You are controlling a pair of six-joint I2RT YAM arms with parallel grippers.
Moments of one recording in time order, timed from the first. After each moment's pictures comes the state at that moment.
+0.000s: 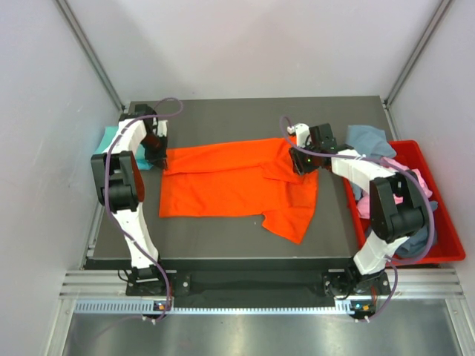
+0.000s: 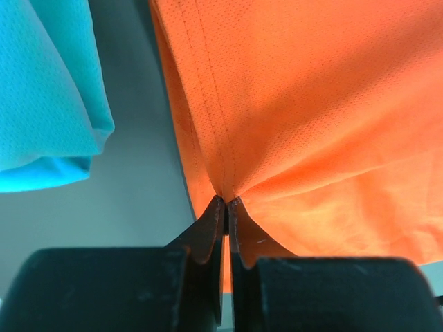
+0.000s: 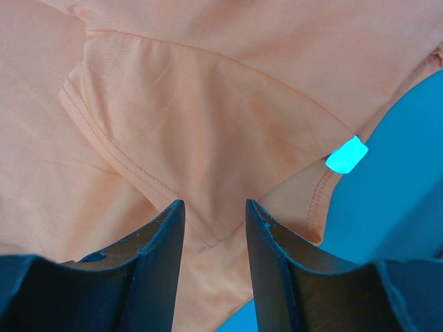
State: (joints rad) left arm 0.11 2.08 1.72 -1.01 0.16 0.08; right arm 0.31 1.70 1.11 -0.30 -0.20 -0.22
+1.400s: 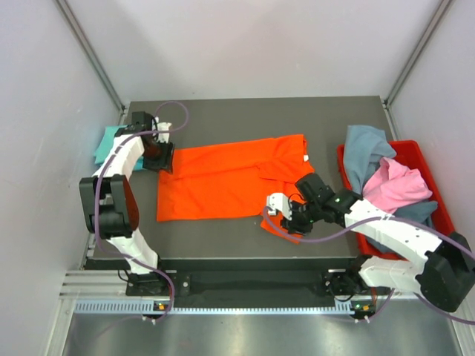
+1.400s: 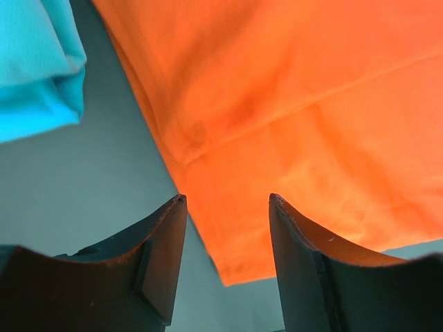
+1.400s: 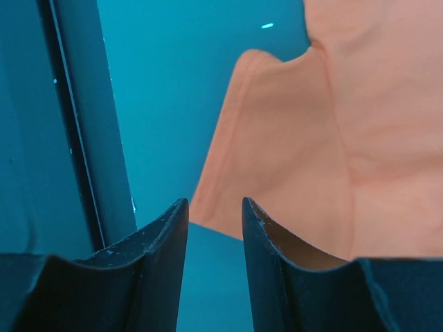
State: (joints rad) left arm 0.07 1.75 1.39 -0.83 0.16 0.20; right arm 0.73 1.13 0.74 -0.65 -0.39 -0.66
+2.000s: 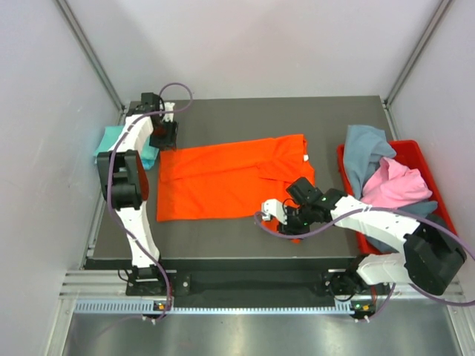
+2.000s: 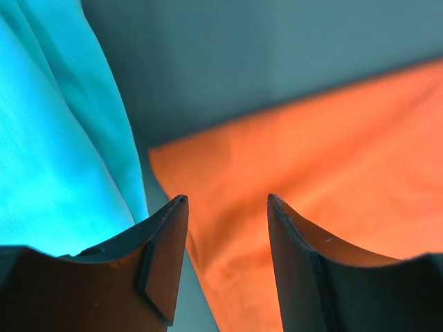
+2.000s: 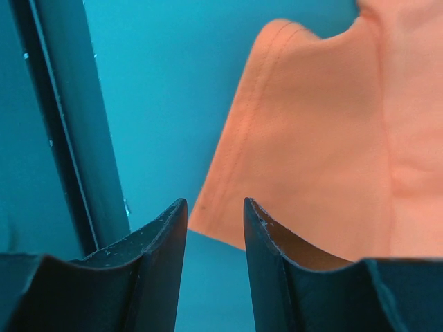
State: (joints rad) left arm 0.04 2.09 1.78 -0.79 0.11 0.14; right arm 0.76 1.27 0.71 -0.62 -0.37 -0.67
